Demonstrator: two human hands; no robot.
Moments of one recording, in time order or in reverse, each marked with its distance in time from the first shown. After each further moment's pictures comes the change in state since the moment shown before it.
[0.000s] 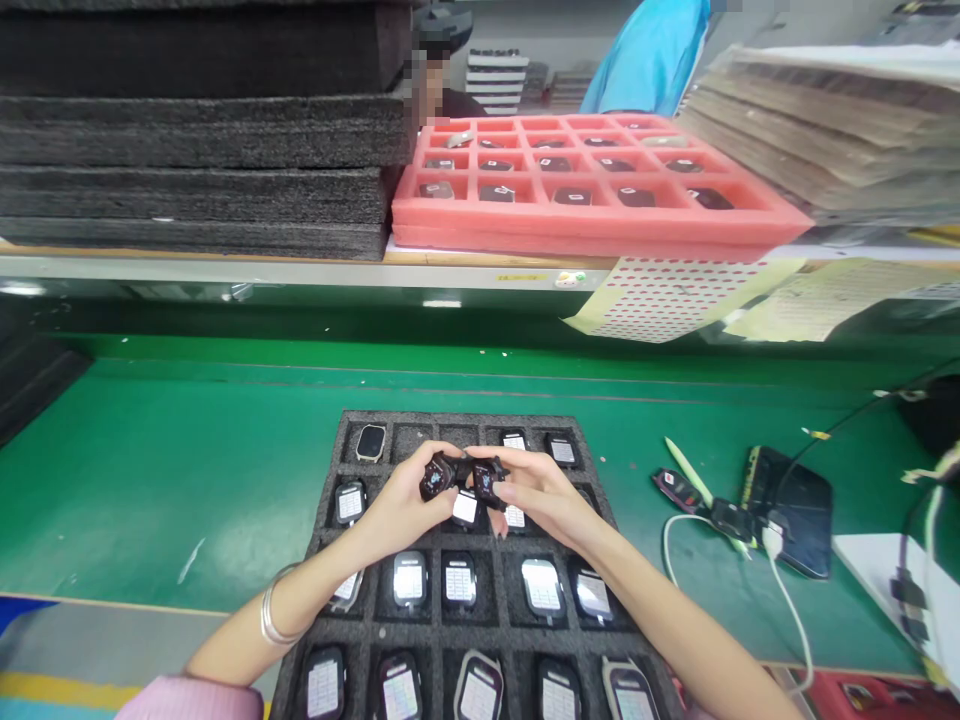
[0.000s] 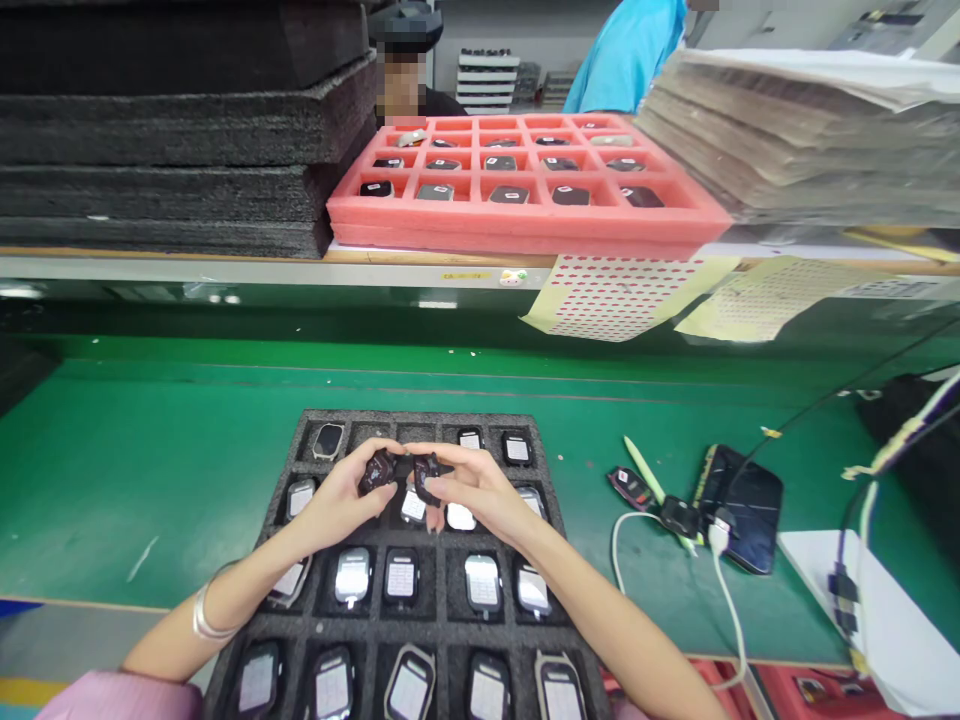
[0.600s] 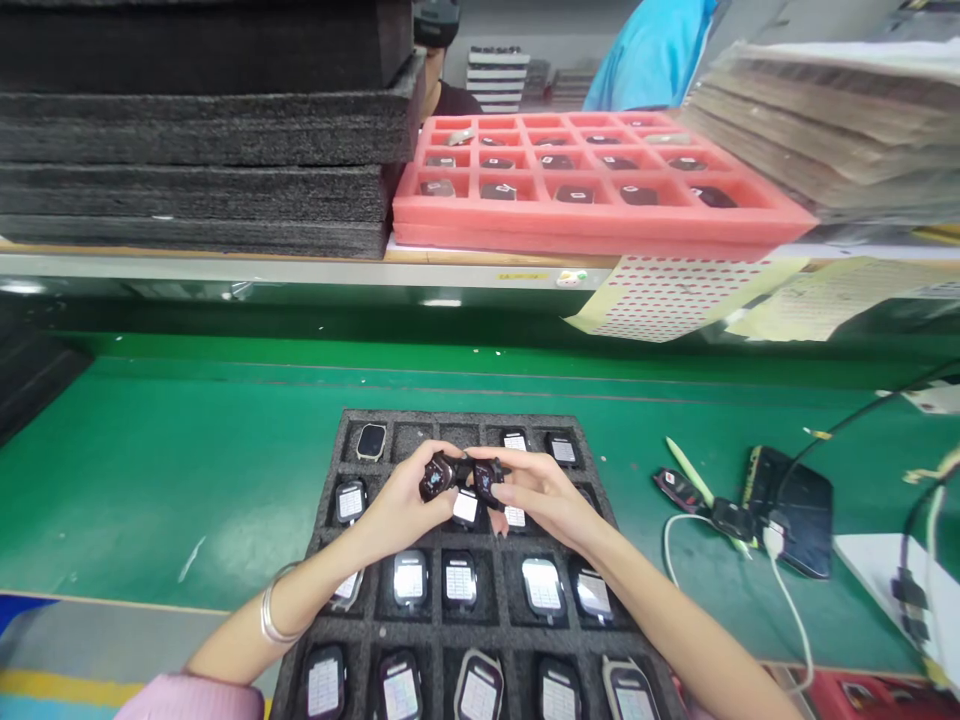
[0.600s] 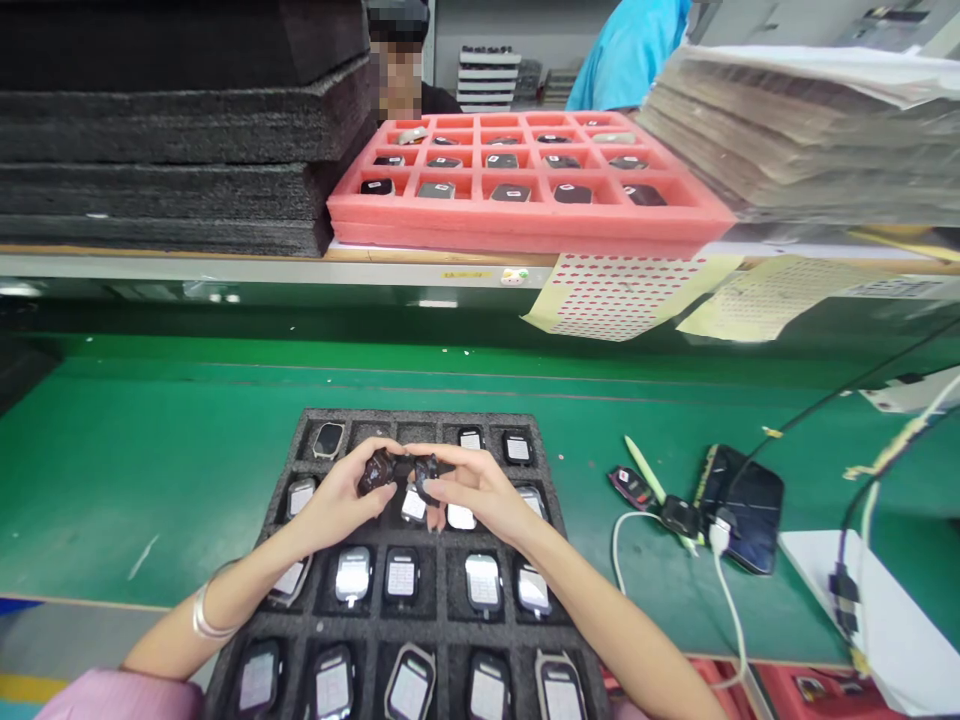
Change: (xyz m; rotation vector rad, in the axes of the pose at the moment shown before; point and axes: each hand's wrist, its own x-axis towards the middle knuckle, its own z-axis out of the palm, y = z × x) left_hand -0.002 0.002 -0.001 0.000 0.000 -0.013; right_hand -0.002 0.004 -0.003 -0.076 -0.013 -0.031
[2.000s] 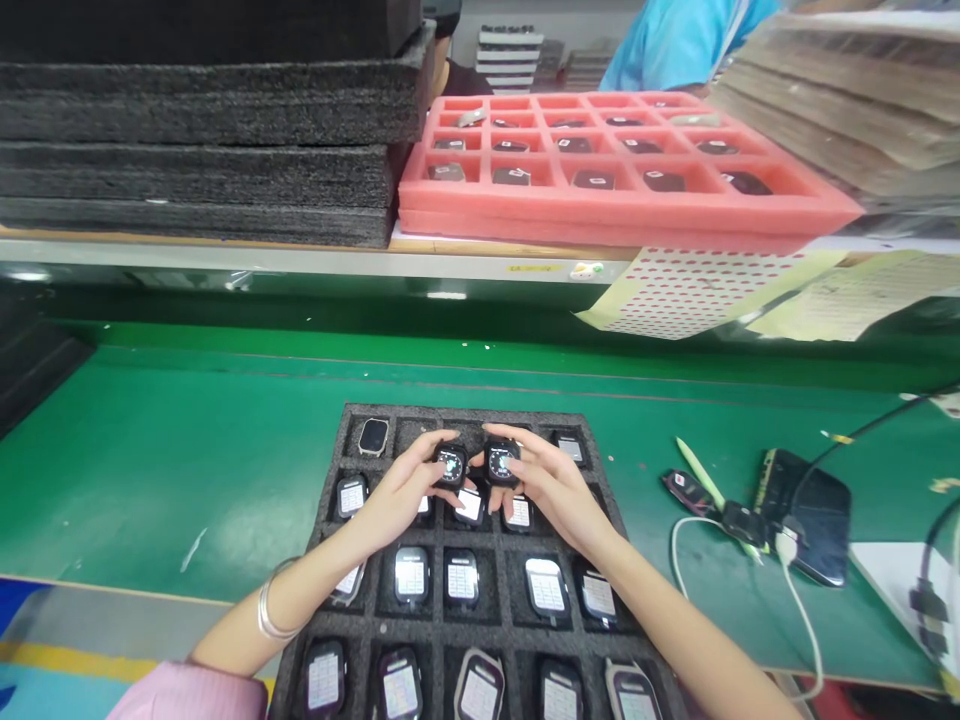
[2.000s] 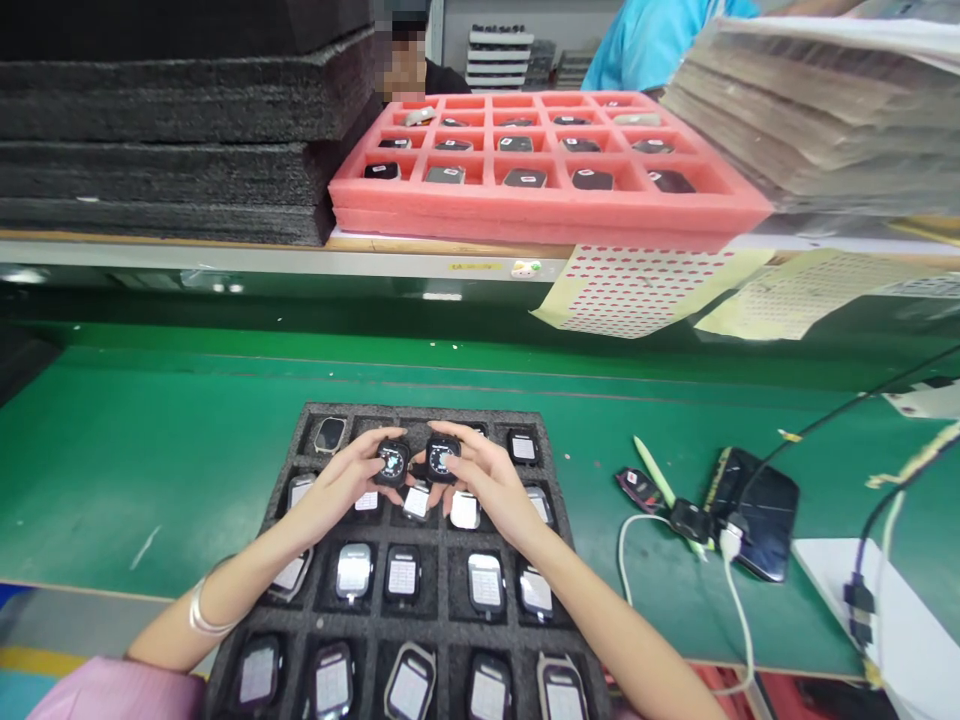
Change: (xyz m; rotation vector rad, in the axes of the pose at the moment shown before) left_hand 0.005 -0.008 0.001 -0.534 0.052 -0.185; right_hand 0.004 -0.002 0.007 0.071 0.234 0.007
